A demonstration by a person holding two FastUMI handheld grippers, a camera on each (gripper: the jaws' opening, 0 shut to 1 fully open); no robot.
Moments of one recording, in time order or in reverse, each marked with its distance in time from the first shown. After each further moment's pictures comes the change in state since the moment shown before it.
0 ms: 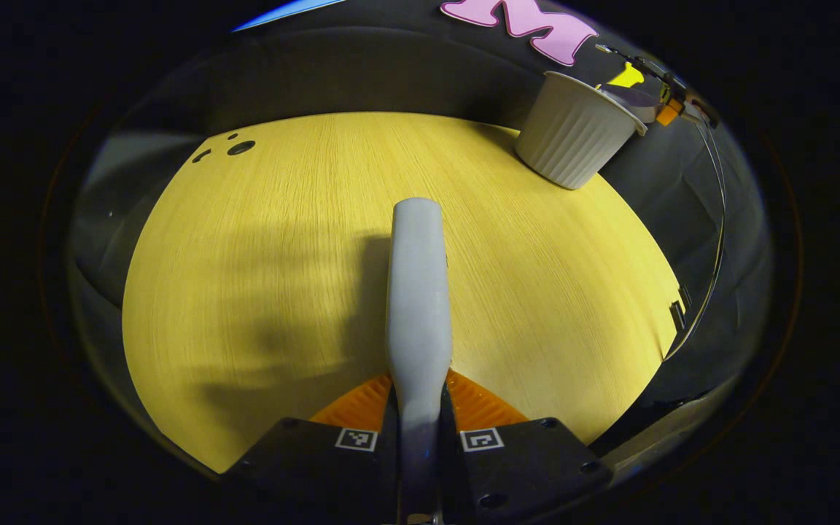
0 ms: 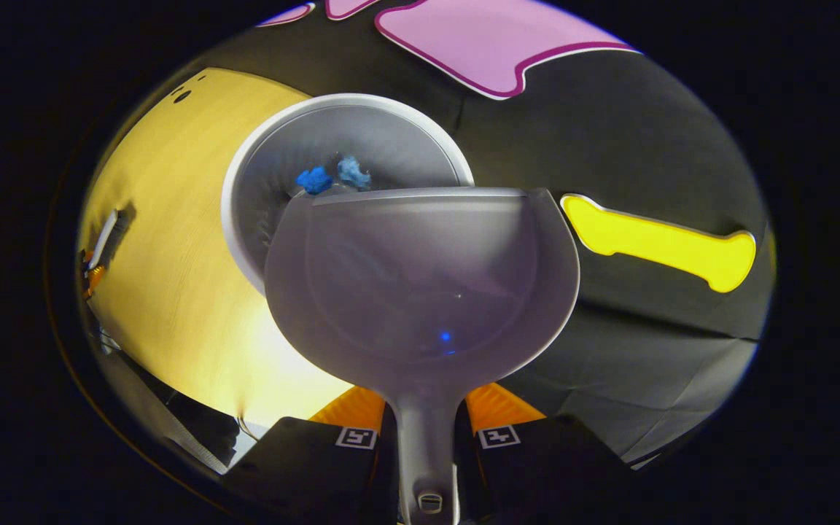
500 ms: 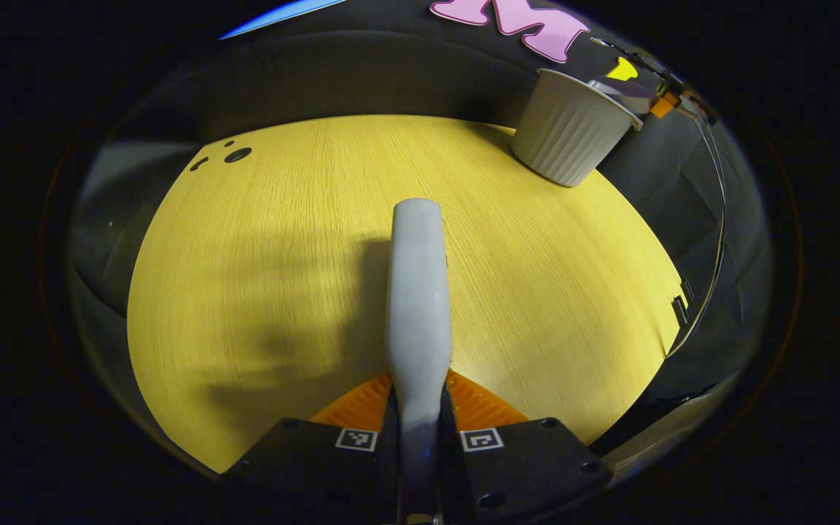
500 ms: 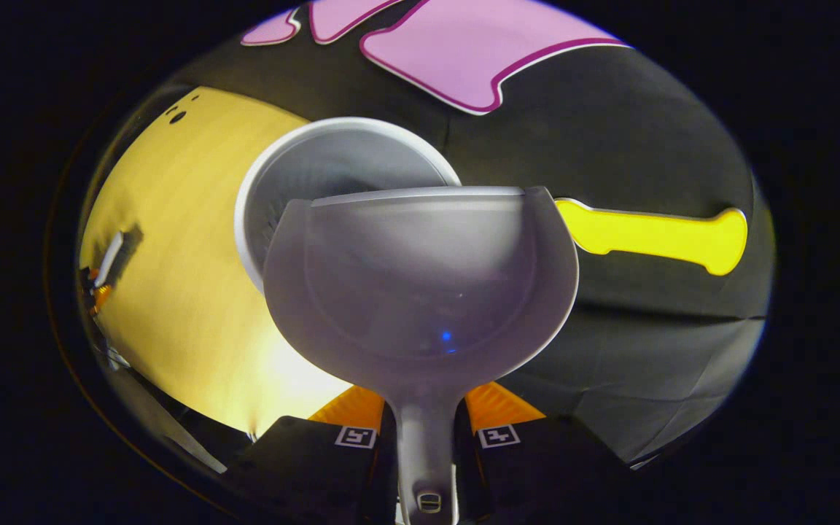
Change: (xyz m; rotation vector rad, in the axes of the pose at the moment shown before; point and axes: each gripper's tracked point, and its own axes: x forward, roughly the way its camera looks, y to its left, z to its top) left arm -0.003 0.002 -0.001 0.028 -0.006 0.022; right arm 0.000 0.006 0.007 0.118 -0.120 0.037
